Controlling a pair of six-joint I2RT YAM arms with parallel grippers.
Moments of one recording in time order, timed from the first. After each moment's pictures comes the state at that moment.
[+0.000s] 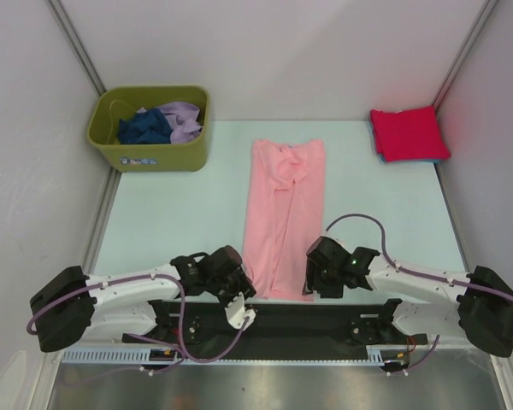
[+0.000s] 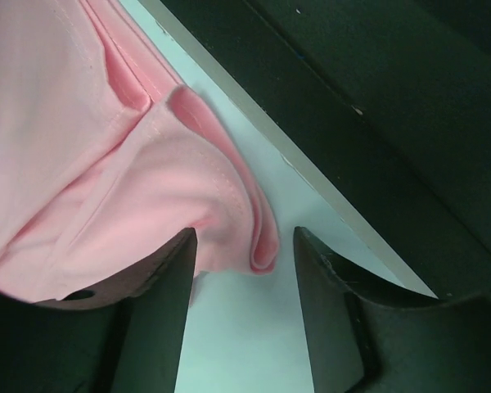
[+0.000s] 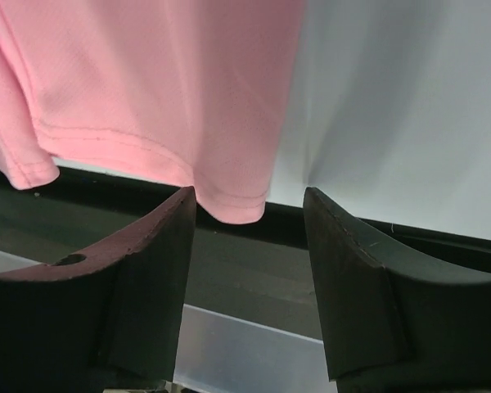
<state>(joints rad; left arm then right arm) -1.03 1.12 0.45 -0.39 0.34 1.41 0.95 1.14 0.56 -0.61 0.02 1.05</state>
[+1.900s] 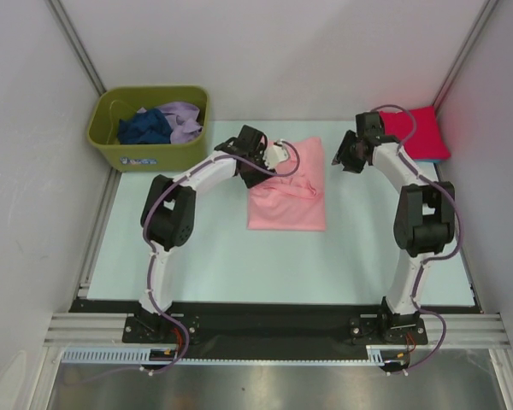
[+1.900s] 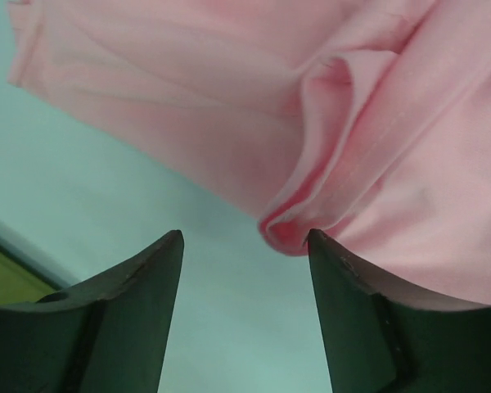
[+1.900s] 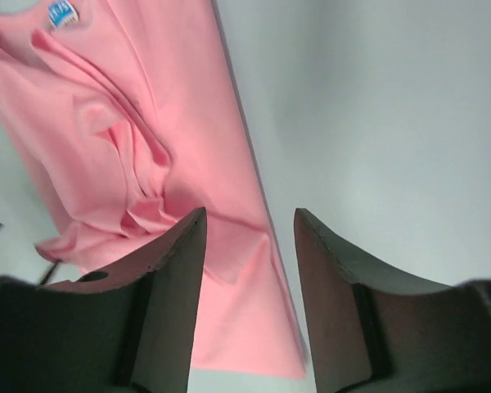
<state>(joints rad) -0.51 2.18 1.76 -0.54 0.08 0.73 0.12 2.01 1.65 -0.53 -0.07 0.57</state>
